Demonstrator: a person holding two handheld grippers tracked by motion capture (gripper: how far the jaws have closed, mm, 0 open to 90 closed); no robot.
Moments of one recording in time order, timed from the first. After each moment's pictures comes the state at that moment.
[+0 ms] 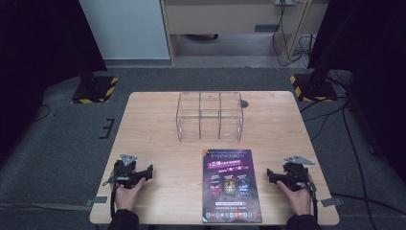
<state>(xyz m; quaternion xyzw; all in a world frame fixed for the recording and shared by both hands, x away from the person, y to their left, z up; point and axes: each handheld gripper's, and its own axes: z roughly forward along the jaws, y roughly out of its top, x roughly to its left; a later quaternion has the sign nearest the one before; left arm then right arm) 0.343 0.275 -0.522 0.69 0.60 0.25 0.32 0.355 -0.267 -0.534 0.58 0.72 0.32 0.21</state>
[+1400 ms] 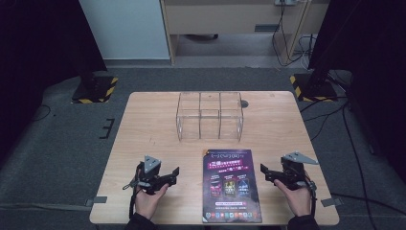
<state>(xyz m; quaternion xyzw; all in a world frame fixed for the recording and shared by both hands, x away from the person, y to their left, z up) 0.320 0.193 -0.489 0.72 0.52 0.21 0.41 0.343 -0.245 -0.492 0.53 0.71 0.41 0.20</state>
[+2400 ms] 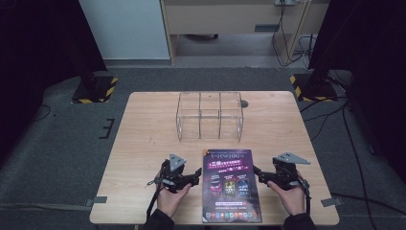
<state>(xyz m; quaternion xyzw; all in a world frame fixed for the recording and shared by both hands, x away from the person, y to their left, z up) 0.328 0.128 -0.493 0.75 0.49 0.18 0.42 0.343 -0.225 -0.495 0.51 0.73 0.43 0.18</state>
